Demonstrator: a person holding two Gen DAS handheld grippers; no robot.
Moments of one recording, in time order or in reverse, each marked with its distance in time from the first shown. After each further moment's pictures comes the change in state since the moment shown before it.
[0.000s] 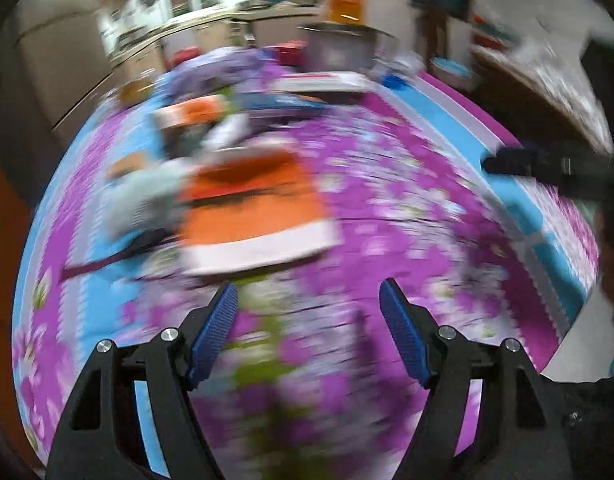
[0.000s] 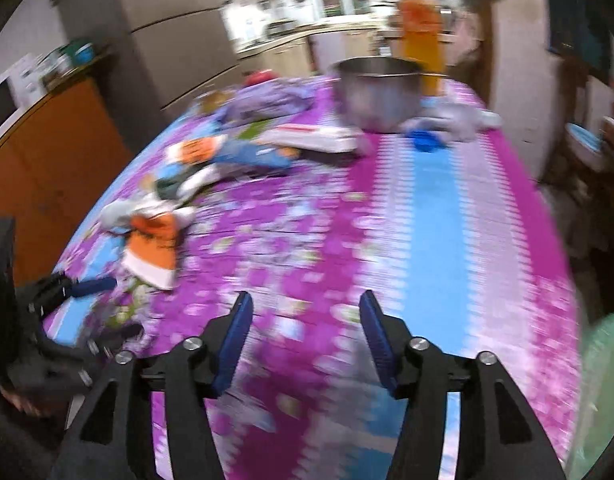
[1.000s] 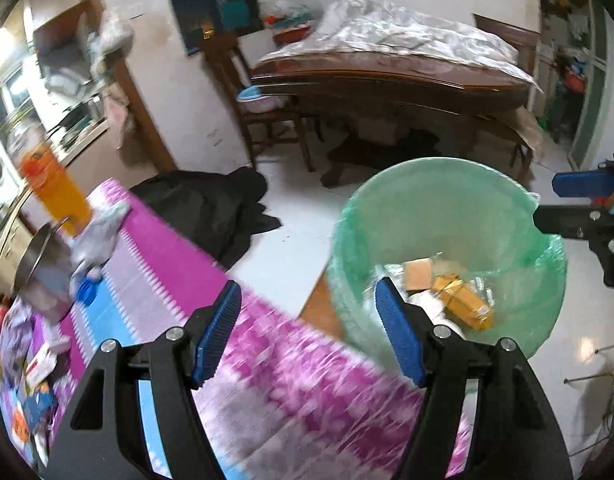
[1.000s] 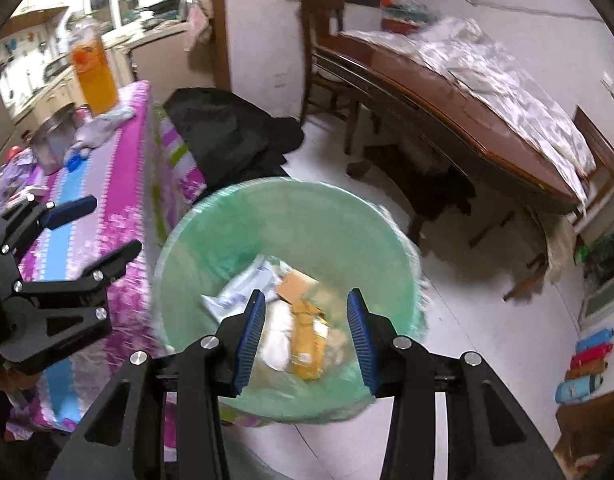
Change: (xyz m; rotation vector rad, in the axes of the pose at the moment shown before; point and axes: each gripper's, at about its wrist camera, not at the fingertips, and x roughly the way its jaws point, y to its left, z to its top) left arm 0.051 -0.368 0.105 0.604 -0.148 -0.269; right arm -0.219 -0.243 -0.125 0.462 0.037 -0.676
